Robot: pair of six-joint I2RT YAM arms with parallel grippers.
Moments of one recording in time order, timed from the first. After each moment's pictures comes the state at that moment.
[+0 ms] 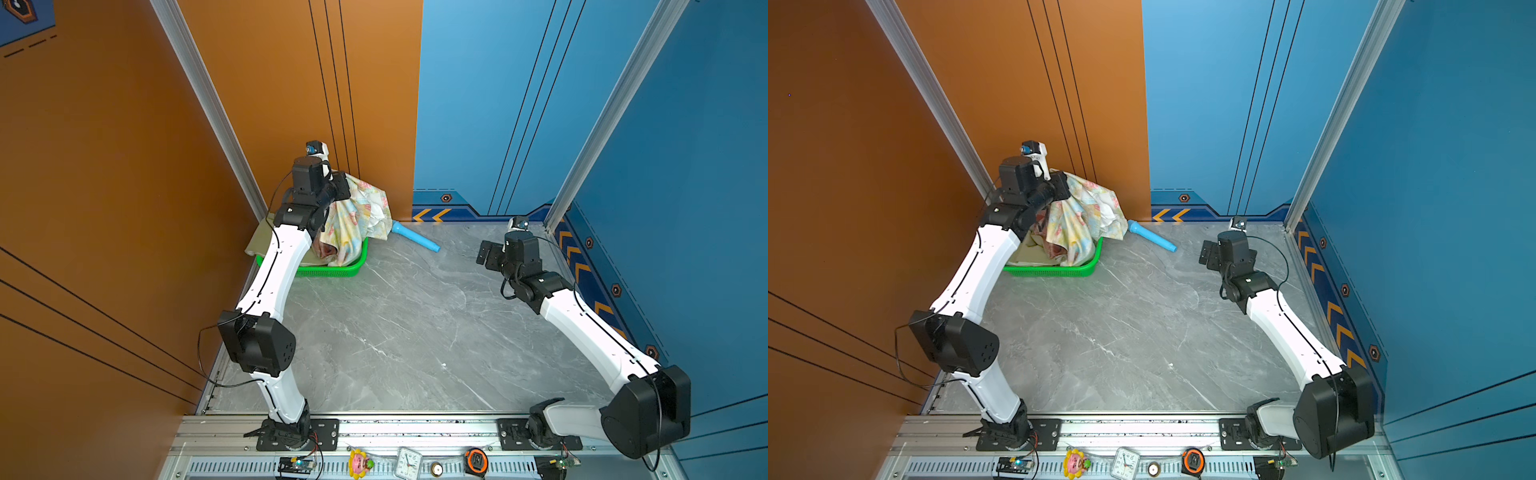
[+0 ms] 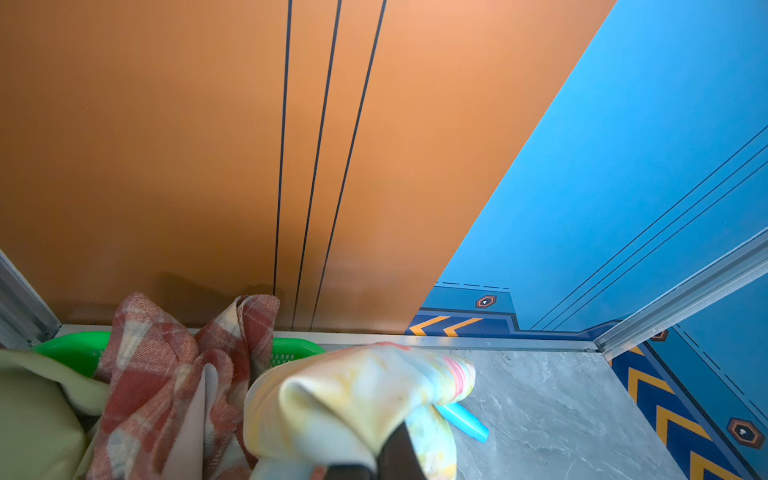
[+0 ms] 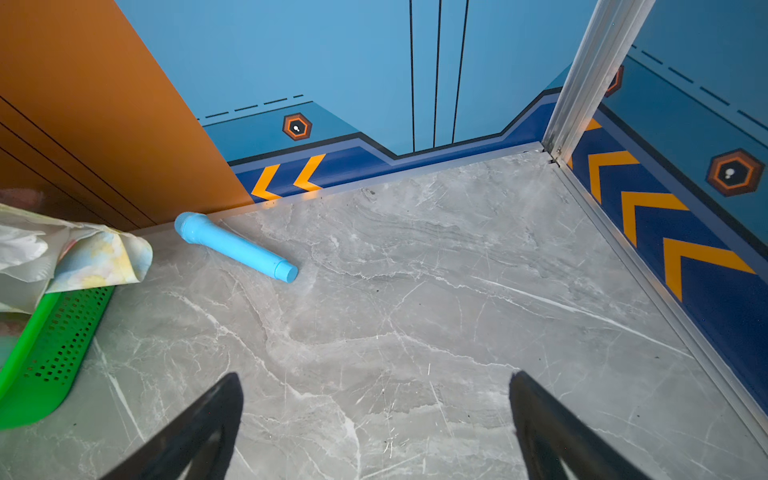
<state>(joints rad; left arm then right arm) -0.14 1.79 1.96 -0.39 0.04 -0.32 0.30 1.31 1.11 -0.30 0.32 0.36</state>
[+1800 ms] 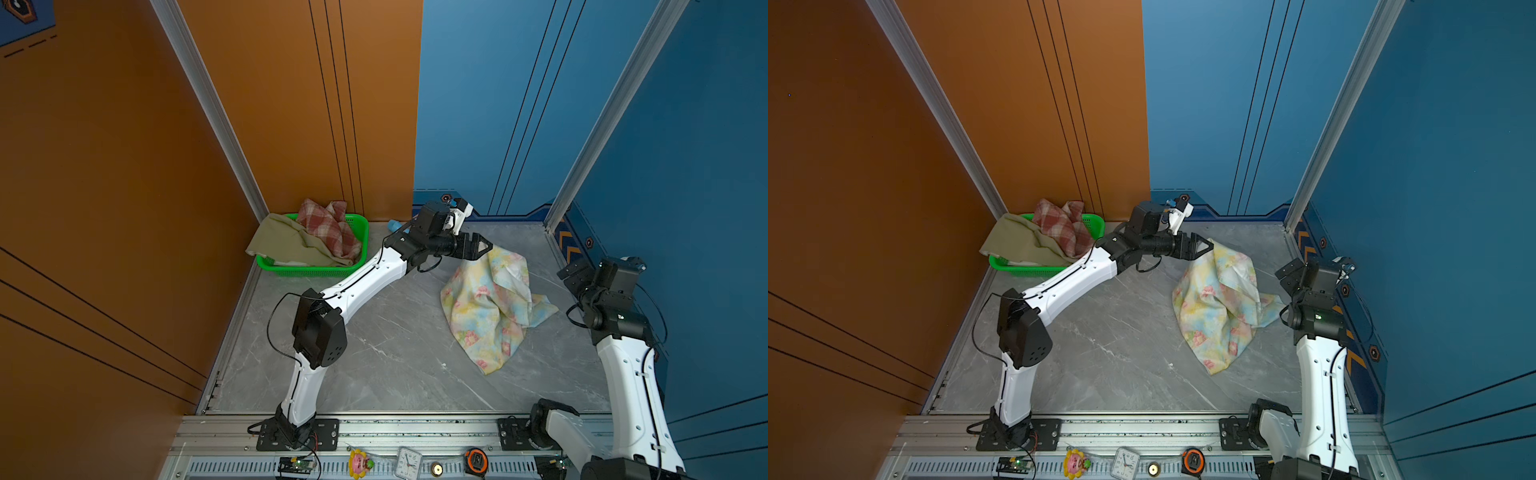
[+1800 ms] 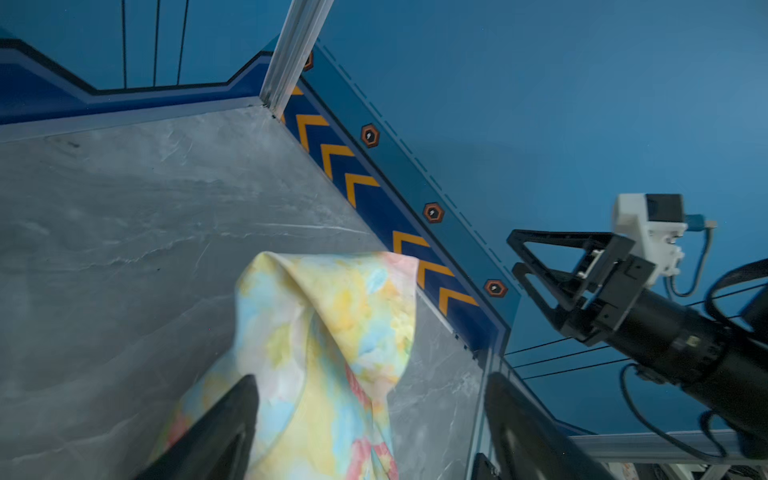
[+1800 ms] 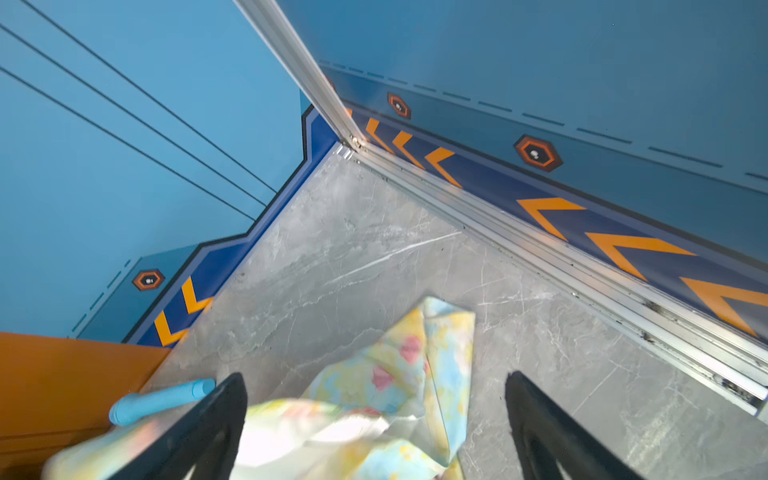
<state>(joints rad) -0.73 2.07 2.00 -0.38 0.45 -0.48 -0.24 0.98 0.99 -0.61 0.14 0.65</state>
